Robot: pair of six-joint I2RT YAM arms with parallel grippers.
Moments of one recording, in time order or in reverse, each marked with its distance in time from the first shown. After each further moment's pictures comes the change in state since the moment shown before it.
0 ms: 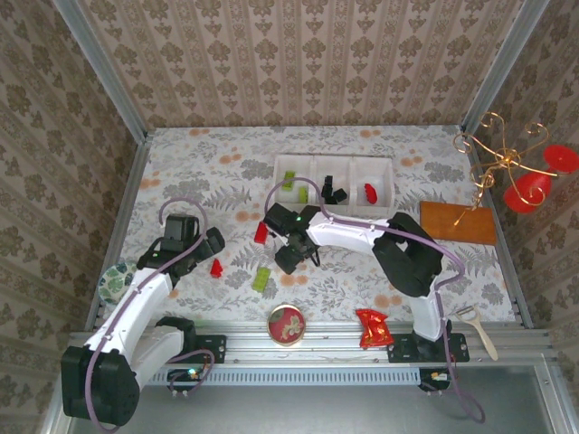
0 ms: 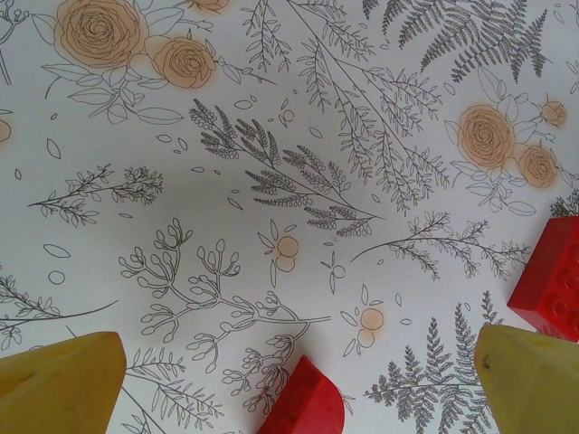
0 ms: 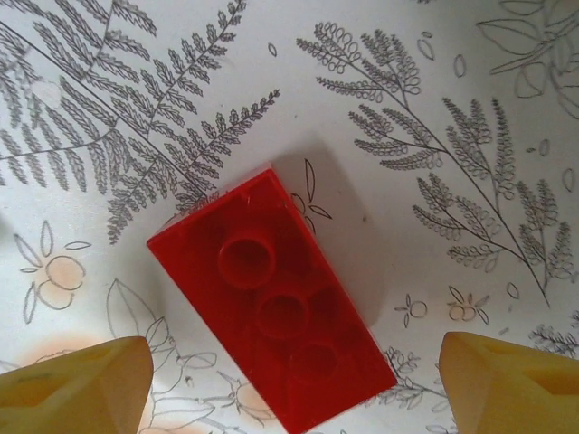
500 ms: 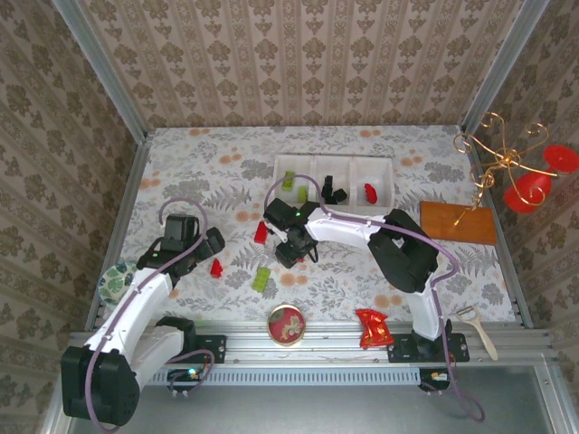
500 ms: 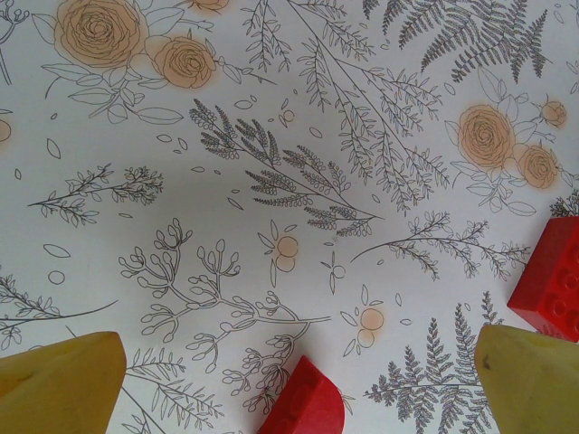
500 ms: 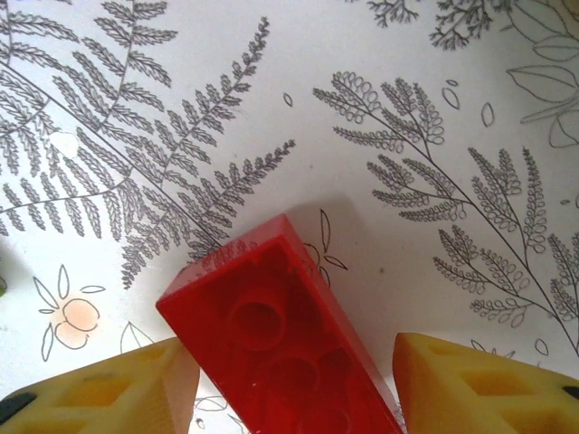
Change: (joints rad) left arm 0.000 0.000 0.000 0.000 0.000 -0.001; right arm -0.025 0.039 0.041 0.016 -0.074 -0.021
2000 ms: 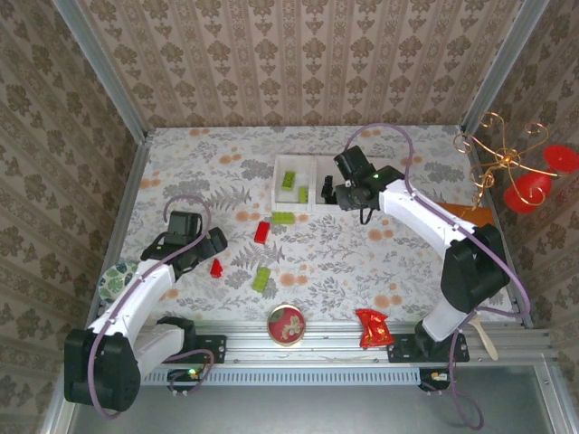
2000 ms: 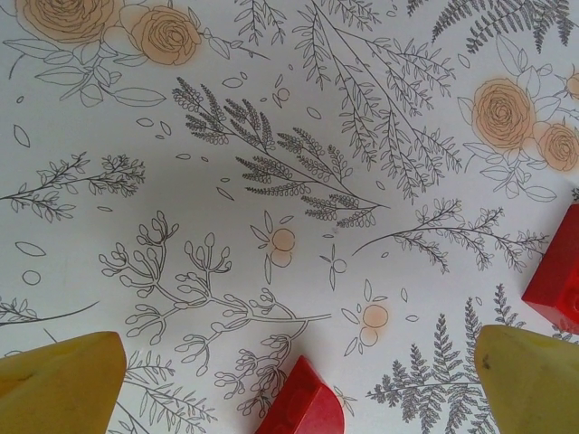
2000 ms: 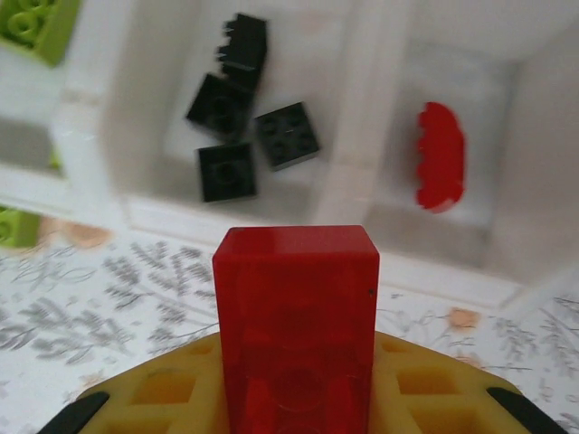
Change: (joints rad) left arm 0.000 0.091 0.023 0.008 0.027 0.013; right arm -0.392 -0.393 -0.112 0.013 0.204 0.178
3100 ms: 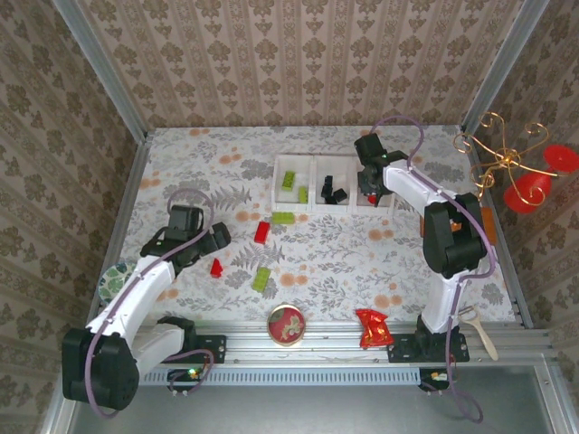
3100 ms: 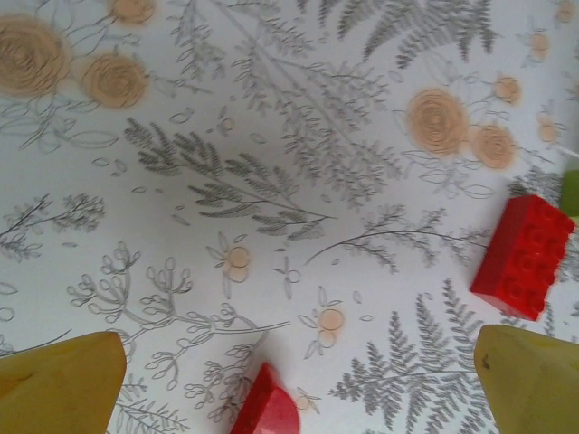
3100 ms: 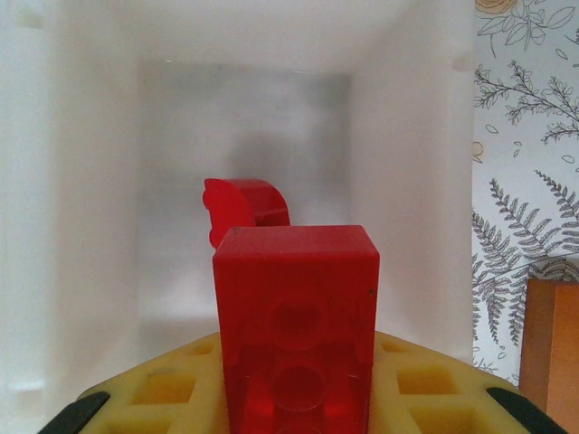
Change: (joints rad) left arm -0.038 0.007 0.069 -0.016 0.019 0.058; right arm -0.206 0.270 0.134 0.031 0.090 -0.035
